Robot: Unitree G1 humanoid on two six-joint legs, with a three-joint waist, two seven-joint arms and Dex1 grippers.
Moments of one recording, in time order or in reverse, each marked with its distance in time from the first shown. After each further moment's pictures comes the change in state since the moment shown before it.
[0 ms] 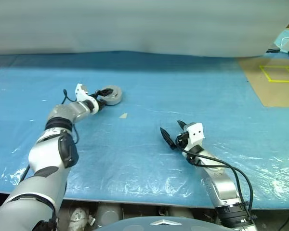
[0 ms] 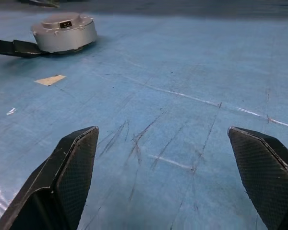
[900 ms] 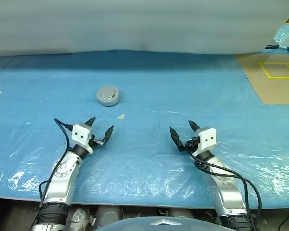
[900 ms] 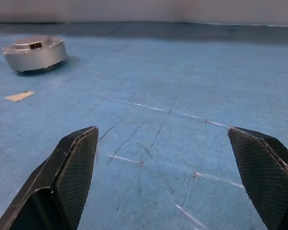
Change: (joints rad) left arm 0.950 -0.107 -0.413 -0.948 0.461 -1.080 -0.214; right arm 0.088 0.015 -0.078 -0.017 -0.049 -0.166 0.001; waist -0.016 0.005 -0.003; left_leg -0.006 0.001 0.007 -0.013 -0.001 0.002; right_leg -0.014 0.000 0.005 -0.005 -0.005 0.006
